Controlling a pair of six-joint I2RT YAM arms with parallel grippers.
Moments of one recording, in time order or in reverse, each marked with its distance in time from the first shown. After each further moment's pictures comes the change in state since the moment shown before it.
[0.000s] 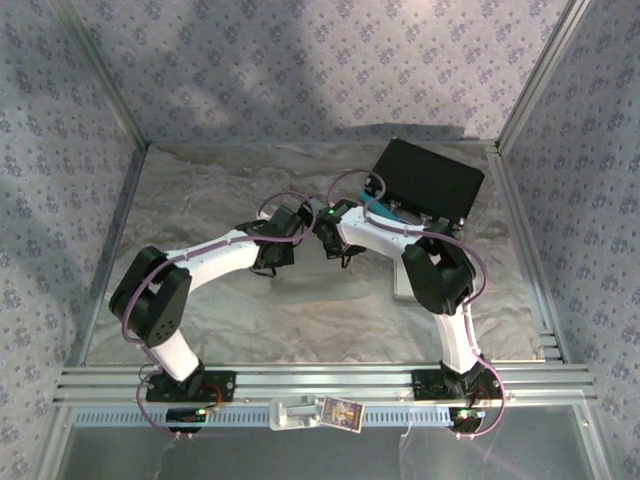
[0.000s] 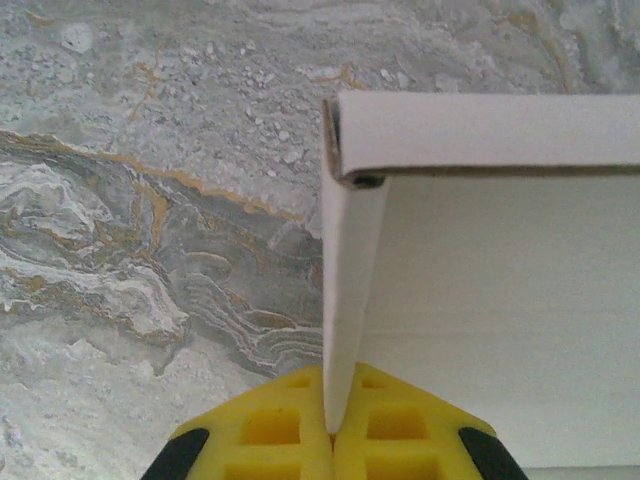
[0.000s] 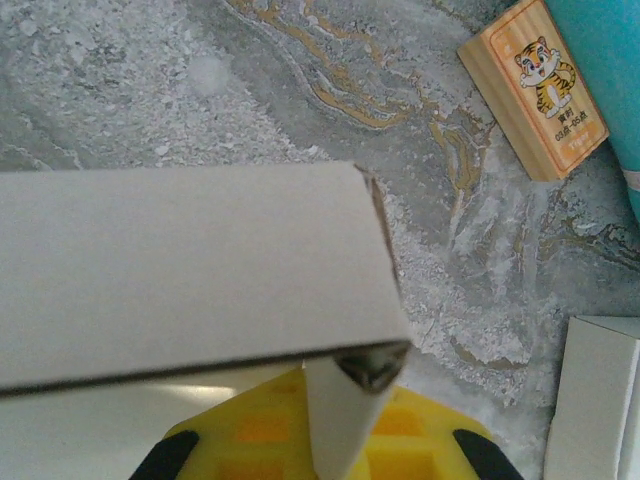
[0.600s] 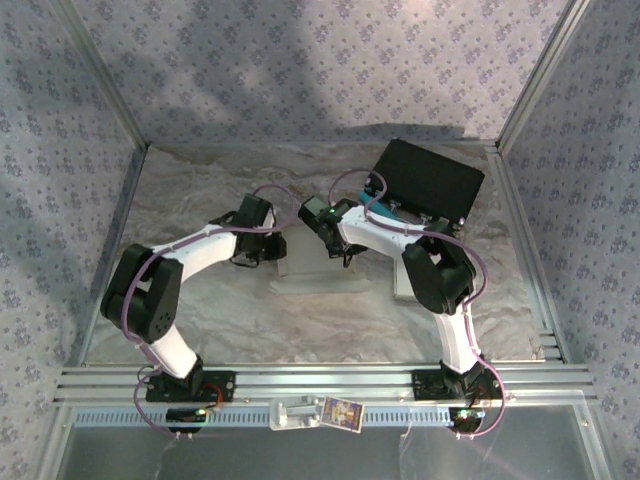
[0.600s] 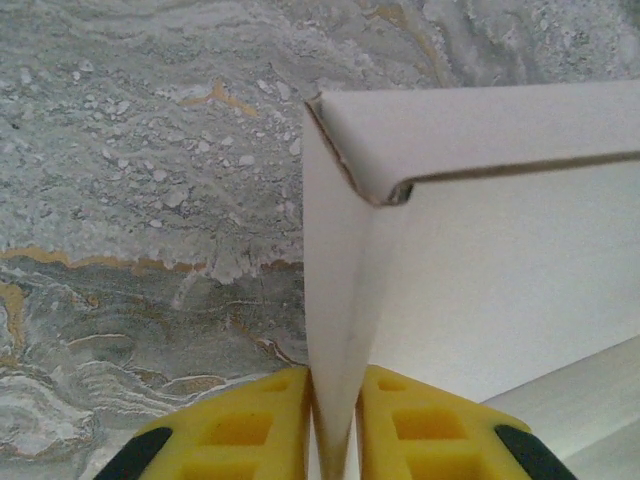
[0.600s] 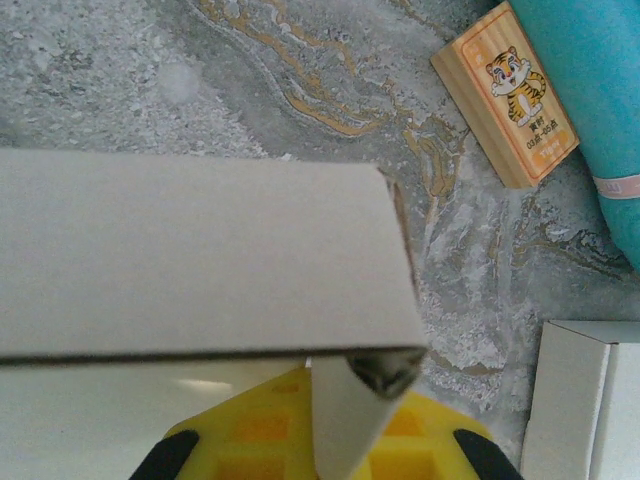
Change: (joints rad) left arm 0.203 -0.013 -0.066 0.173 0.468 0.257; right arm -0.011 0.002 0.001 -0.011 0.026 -0.013
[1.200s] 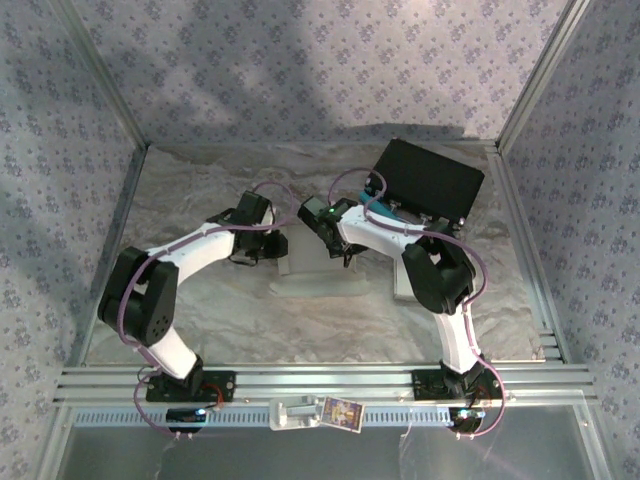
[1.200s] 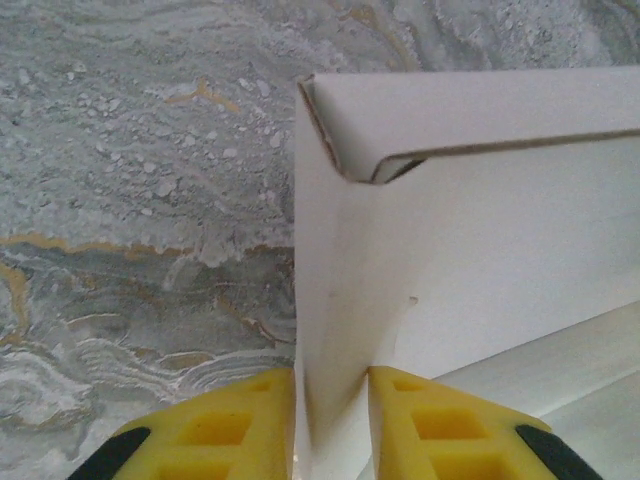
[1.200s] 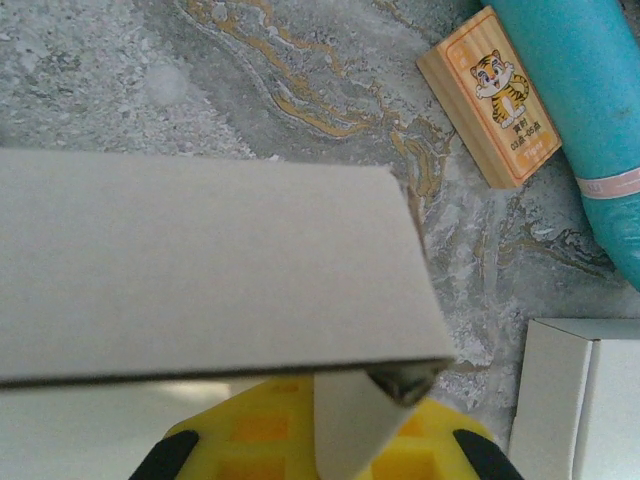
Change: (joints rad) left arm 0.014 -0.024 0.023 -0.039 0.045 0.003; right arm 0.000 0.002 0.010 -0.018 0.014 0.002
